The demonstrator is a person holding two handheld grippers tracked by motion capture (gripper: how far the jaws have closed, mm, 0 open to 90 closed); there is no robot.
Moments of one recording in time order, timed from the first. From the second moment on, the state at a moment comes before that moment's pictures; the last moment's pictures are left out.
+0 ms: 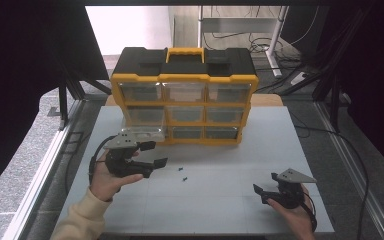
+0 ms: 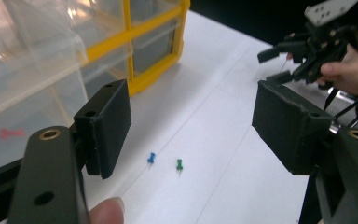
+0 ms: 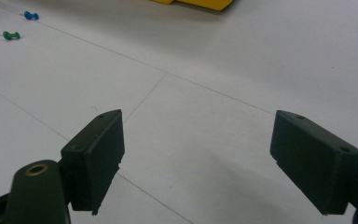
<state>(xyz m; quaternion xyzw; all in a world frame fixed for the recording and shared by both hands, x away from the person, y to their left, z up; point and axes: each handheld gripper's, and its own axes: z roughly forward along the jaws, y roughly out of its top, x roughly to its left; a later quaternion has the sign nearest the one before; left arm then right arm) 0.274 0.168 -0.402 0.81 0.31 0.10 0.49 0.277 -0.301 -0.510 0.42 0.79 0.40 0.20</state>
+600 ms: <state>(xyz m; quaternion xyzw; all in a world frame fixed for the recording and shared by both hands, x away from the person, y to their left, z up) 0.299 0.144 -0.456 0.85 0.33 0.09 0.41 0.277 -0.300 -0.510 0.42 0.79 0.39 0.20</state>
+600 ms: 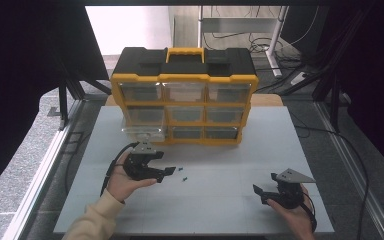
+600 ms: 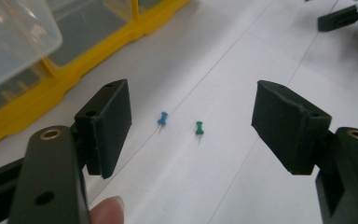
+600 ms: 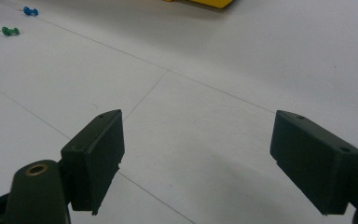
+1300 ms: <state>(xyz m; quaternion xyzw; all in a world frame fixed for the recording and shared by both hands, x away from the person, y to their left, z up) 0.333 0.119 -0.498 0.88 0.33 0.08 0.33 0.277 -0.299 -0.511 0.42 0.80 0.39 0.20</state>
